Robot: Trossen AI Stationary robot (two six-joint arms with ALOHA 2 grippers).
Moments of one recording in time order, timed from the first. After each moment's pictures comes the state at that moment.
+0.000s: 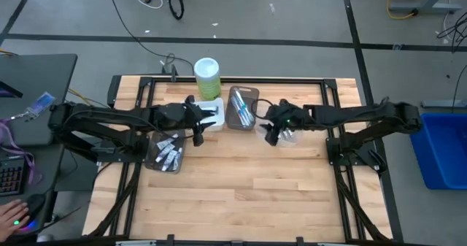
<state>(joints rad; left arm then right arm) 0.05 1.10 0.73 -0.03 -0.27 0.04 -0.08 1.28 0.87 -0.36 0.24 0.22</state>
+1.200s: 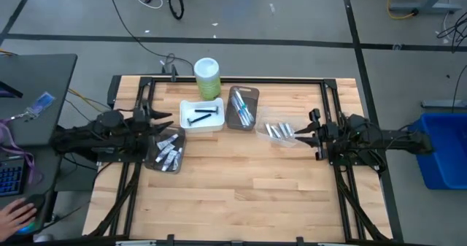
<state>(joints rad) 0.05 0.02 0.30 -0.30 -0.26 0.04 -0.06 0.21 0.13 0.21 -0.17 -0.11</state>
